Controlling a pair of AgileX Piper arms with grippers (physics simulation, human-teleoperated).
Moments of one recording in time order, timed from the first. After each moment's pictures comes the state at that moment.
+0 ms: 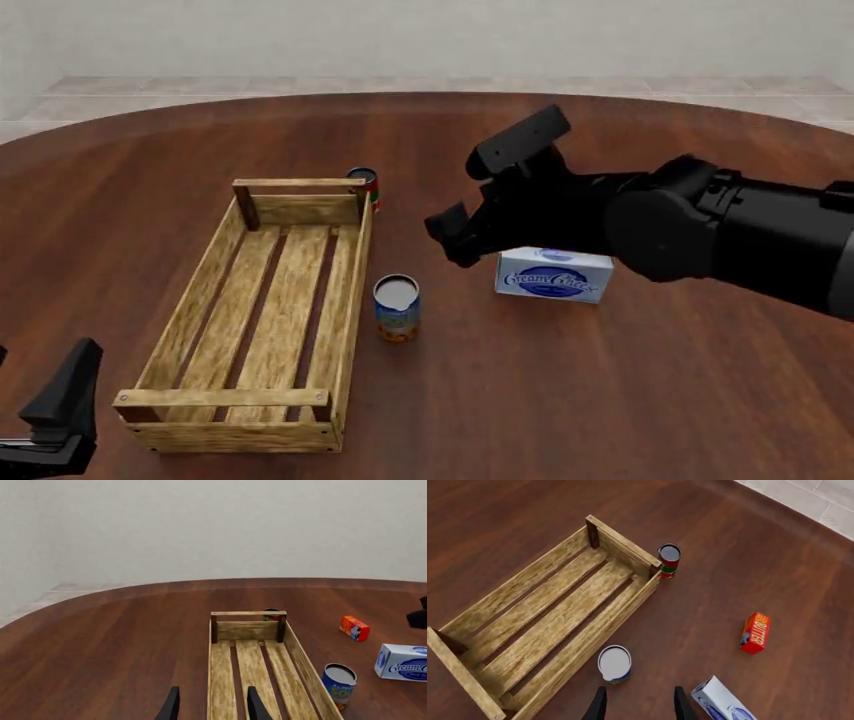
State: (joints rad) left arm 0.00 0.01 0.00 0.00 0.01; right arm 0.65 1.44 -1.04 0.23 -0.07
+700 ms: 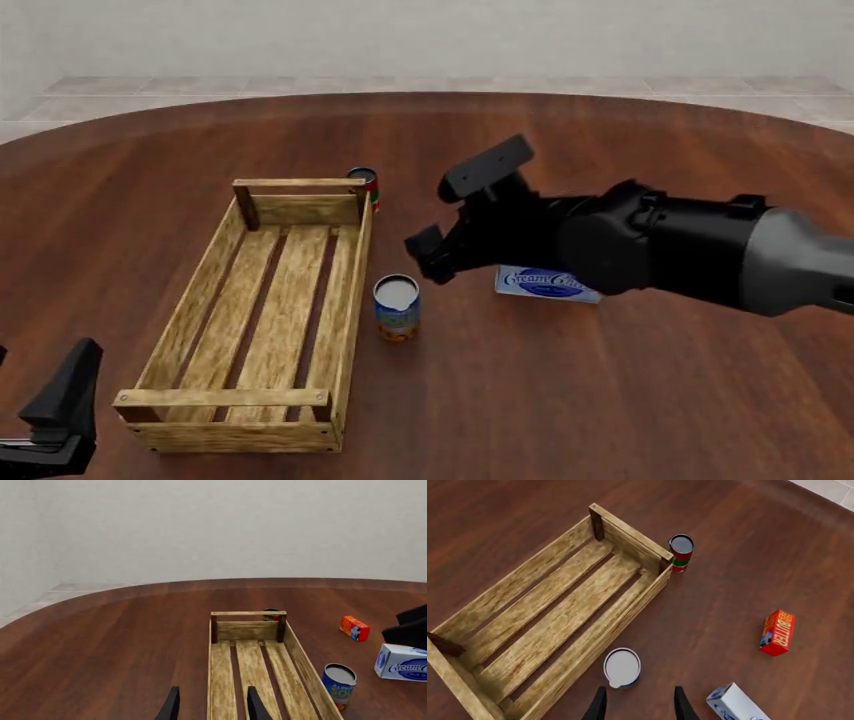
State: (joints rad) left arm 0.00 0.00 0.00 0.00 0.01; right arm 0.68 1.56 -1.04 0.15 -0.04
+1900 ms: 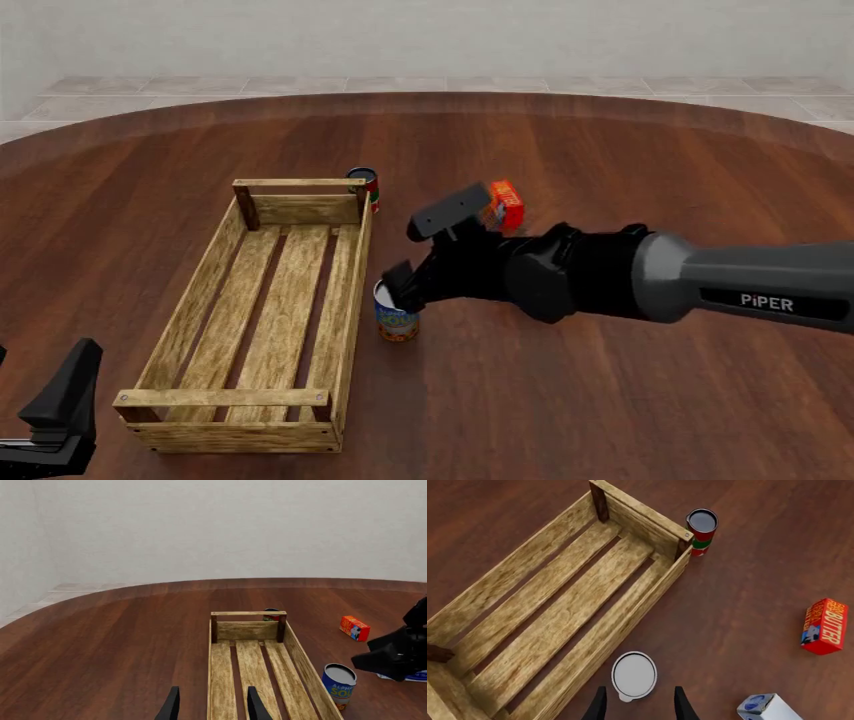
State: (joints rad) left arm 0.00 0.00 0.00 0.00 0.01; right arm 0.71 1.75 -1.04 0.02 0.02
